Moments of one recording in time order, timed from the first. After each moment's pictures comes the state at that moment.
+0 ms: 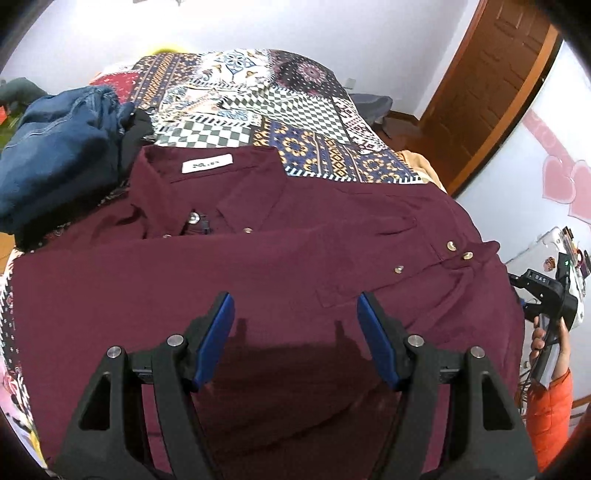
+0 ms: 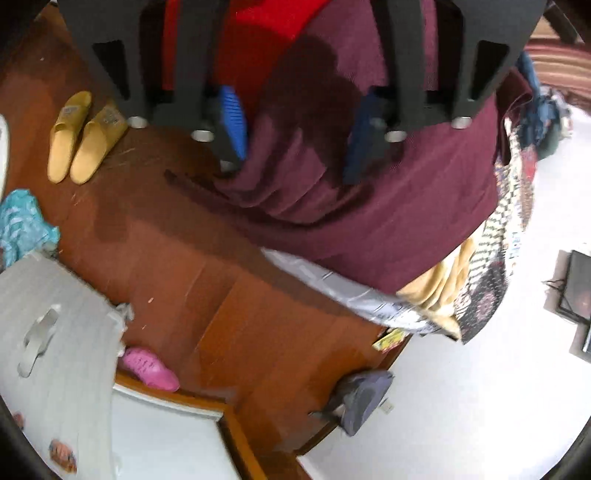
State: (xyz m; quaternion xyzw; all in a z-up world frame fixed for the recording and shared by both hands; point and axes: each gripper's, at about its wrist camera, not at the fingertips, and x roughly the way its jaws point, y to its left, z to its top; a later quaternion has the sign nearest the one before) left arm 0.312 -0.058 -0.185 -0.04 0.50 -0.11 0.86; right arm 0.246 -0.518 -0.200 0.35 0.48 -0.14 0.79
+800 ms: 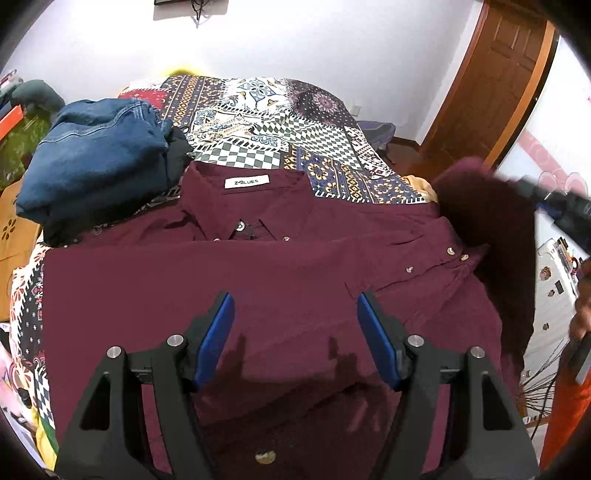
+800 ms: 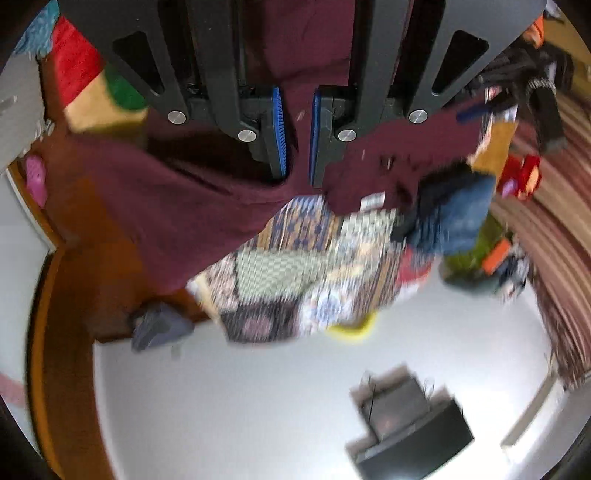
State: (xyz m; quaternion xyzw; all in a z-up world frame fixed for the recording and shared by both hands) left arm 0.269 -0.007 -0.161 -0.06 0.45 -0.11 0.88; right arm 0.268 -0.293 -0.067 0.14 0.42 0.16 0.88
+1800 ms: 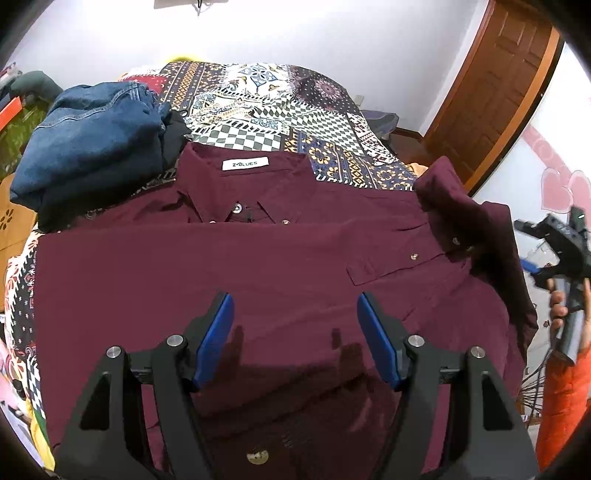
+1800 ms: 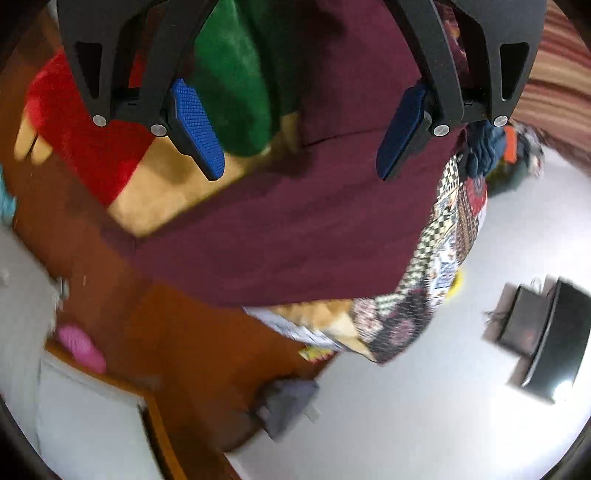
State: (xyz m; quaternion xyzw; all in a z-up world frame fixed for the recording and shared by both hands) left arm 0.275 -0.015 -0.178 -0.06 0.47 -0.10 0.87; right arm 0.283 -0.451 -0.173 0.41 0.48 -0.02 0.78
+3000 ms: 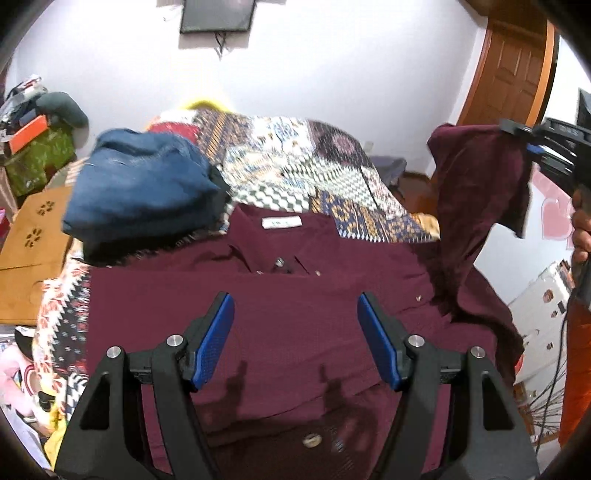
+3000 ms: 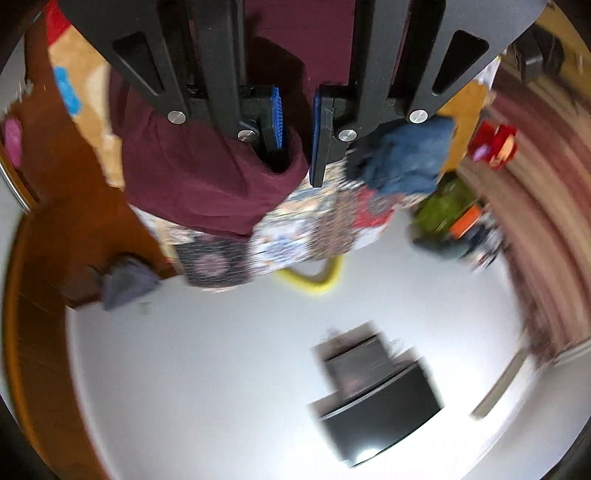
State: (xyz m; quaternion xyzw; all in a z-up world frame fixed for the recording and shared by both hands) left arm 0.242 0.039 -0.116 -0.07 0.38 -0.08 0.92; right arm 0.290 -0.218 0.044 0.14 0.31 0.22 0.91
